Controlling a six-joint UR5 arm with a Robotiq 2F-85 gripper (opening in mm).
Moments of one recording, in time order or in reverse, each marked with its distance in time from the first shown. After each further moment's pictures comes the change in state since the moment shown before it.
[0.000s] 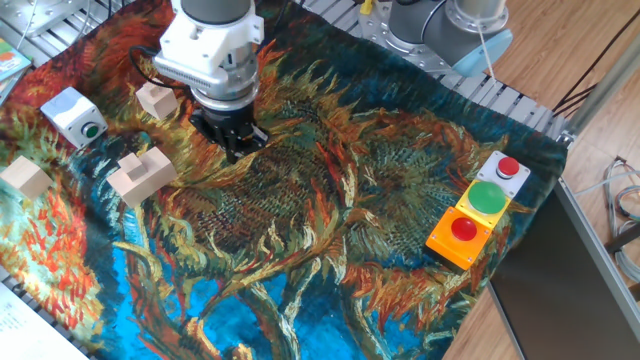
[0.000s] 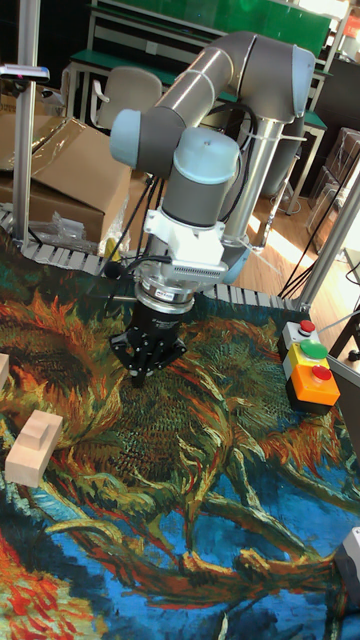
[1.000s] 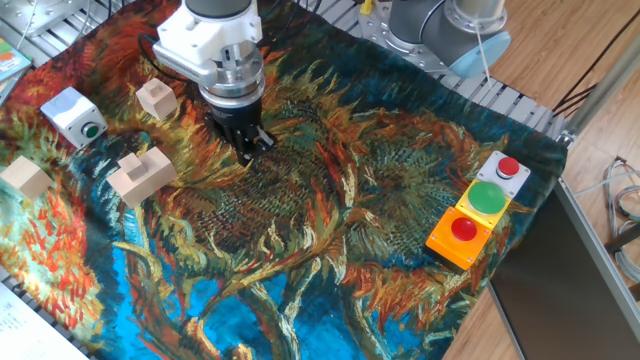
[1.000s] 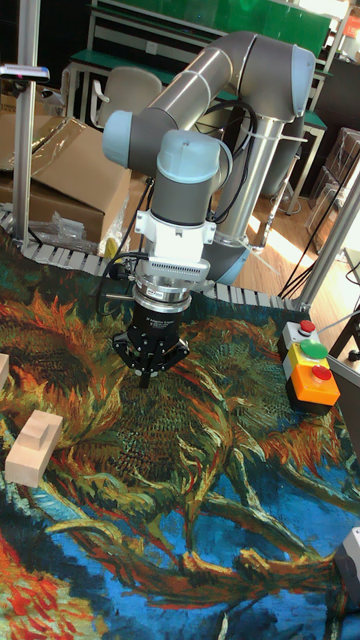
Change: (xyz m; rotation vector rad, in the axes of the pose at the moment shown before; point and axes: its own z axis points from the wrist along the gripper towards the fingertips) arm 0.010 0.012 0.009 -0.058 -0.015 0.183
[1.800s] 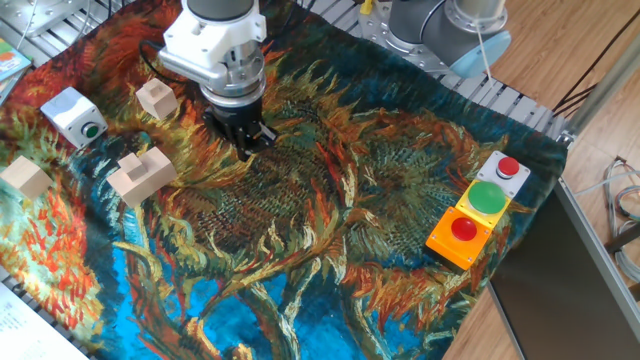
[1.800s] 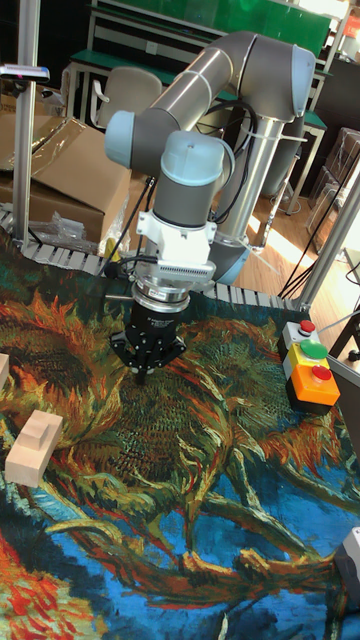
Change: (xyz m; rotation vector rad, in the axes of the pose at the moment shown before) arm 0.004 0.002 0.000 -0.004 0.014 -0.102
